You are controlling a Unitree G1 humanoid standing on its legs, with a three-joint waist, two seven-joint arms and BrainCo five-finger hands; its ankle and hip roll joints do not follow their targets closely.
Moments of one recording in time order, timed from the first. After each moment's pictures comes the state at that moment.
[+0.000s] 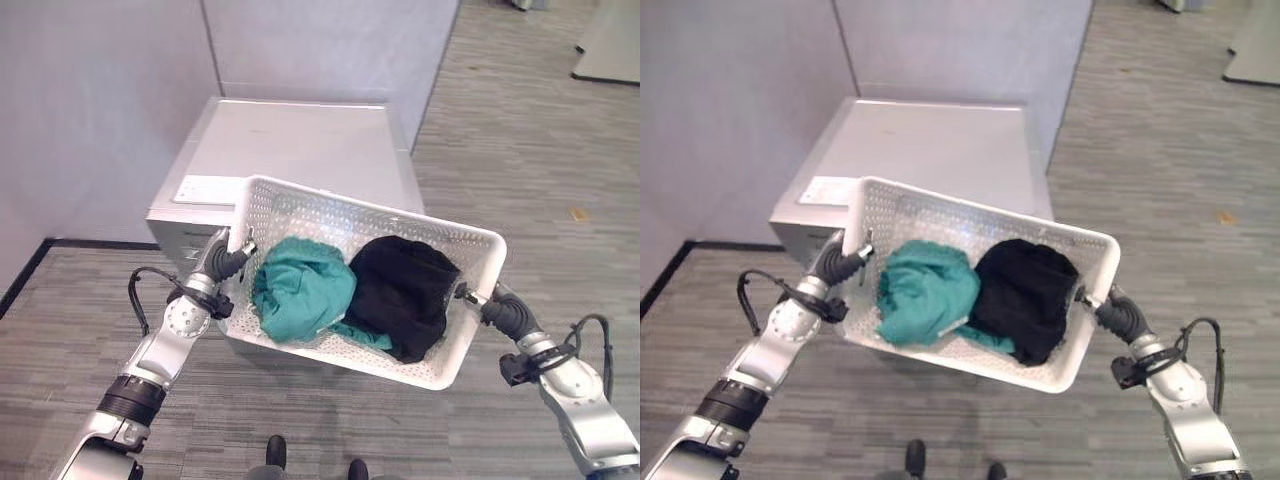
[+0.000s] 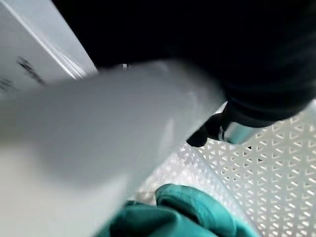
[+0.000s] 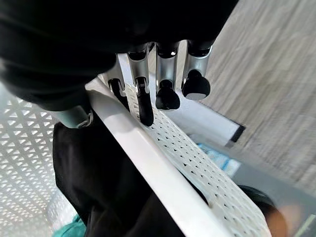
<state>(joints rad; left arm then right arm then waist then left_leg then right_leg) -0.35 0.59 -0.24 0.21 0.12 -0.09 0.11 0.06 -0.70 -0.04 -0.10 0.18 0.04 0.13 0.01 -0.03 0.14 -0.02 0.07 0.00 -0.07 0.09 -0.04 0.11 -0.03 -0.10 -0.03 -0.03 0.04</state>
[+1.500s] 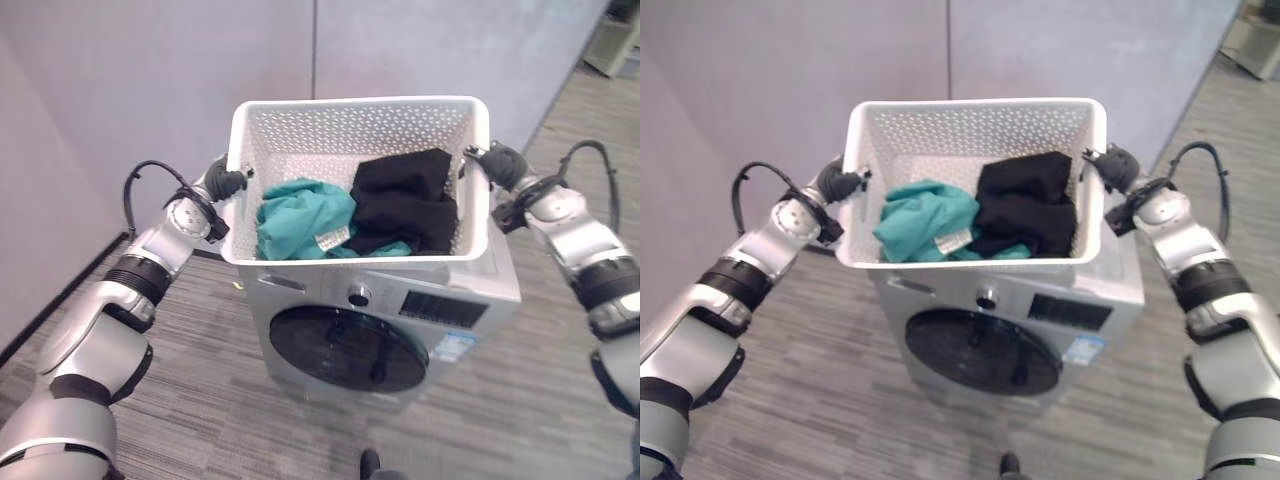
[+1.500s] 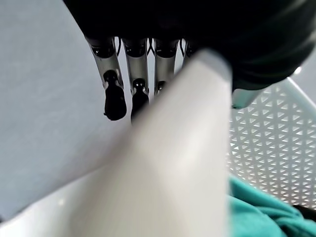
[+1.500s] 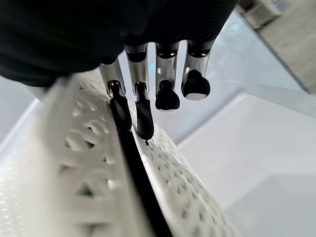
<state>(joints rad) -1.06 0.66 -0.65 0.81 -0.15 -0.02 0.10 -0.98 -0.87 0.59 0.68 0.34 0.06 0.07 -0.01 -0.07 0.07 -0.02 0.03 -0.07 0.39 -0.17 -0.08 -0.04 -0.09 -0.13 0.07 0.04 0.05</state>
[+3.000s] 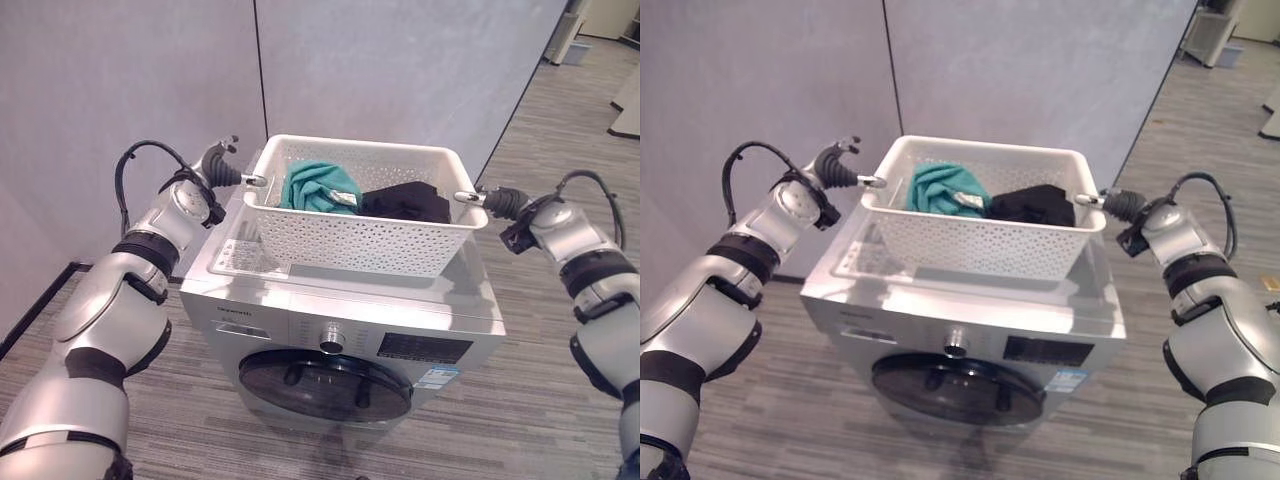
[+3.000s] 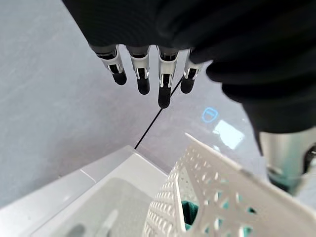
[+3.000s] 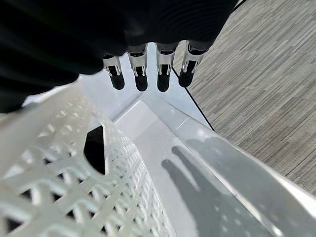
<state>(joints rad) -1.23 0.60 -0.81 1.12 -0.15 -0.05 0.06 -1.12 -0.78 0.74 1.08 0.30 0.17 0.26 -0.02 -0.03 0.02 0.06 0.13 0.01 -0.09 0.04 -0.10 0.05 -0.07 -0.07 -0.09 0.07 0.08</state>
